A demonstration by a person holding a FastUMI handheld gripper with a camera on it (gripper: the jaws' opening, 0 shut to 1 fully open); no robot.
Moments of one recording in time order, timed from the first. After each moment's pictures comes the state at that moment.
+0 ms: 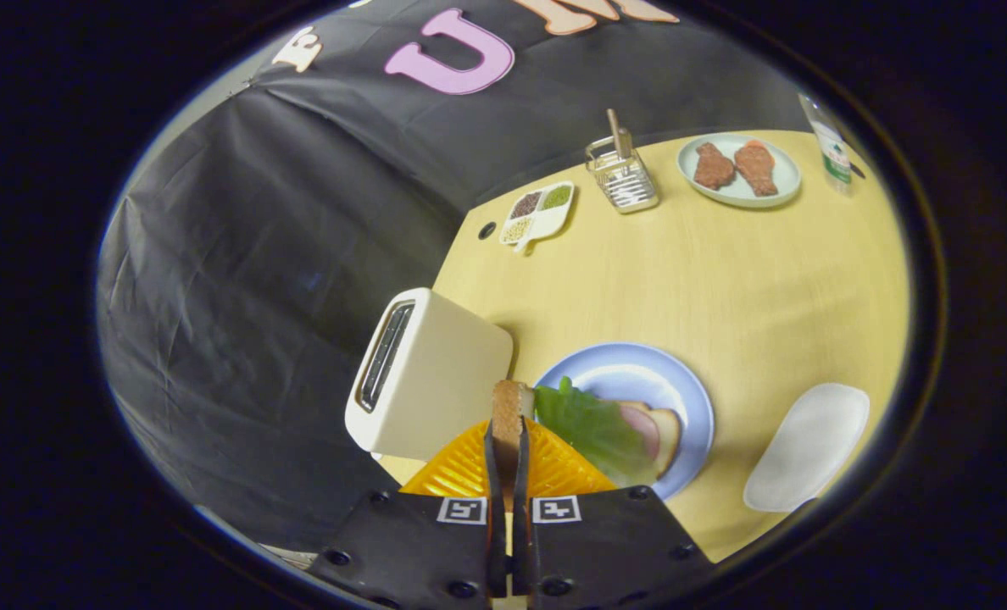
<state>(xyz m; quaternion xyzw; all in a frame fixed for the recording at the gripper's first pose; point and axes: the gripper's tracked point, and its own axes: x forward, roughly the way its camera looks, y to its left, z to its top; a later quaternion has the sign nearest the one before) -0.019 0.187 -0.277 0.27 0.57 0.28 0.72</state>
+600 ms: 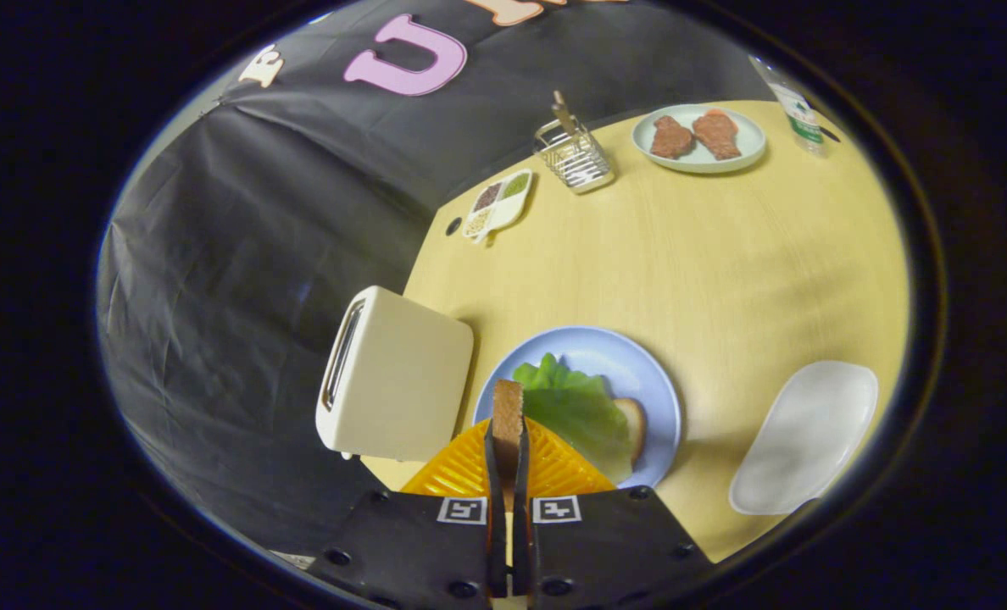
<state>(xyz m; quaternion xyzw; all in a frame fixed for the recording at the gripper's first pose) -0.023 0.162 -0.325 0.28 0.60 0.24 0.71</state>
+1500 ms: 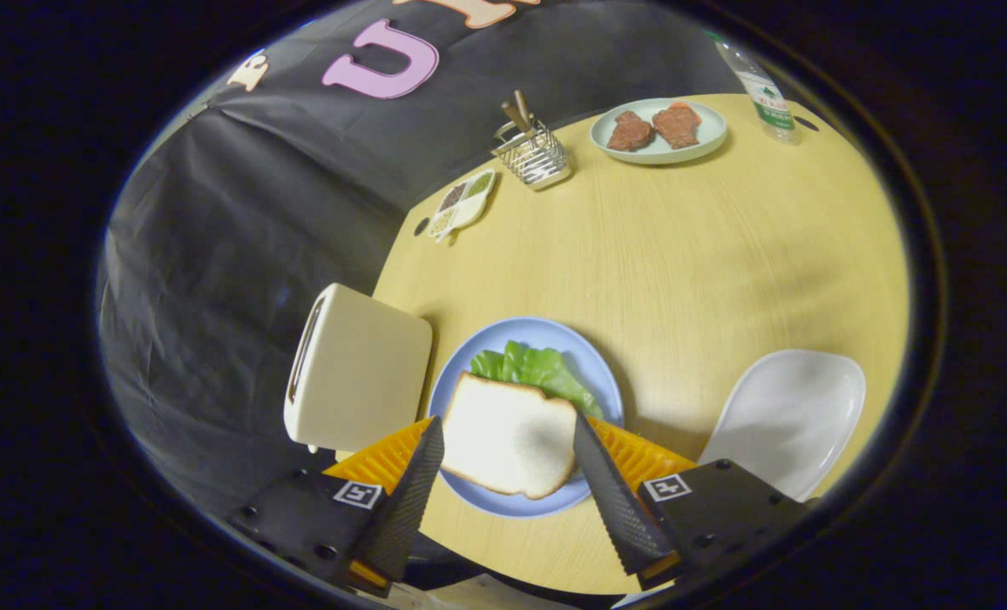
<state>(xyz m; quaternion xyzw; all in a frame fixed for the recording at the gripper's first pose) -0.025 0.122 -0.337 0.26 0.59 0.22 0.73</state>
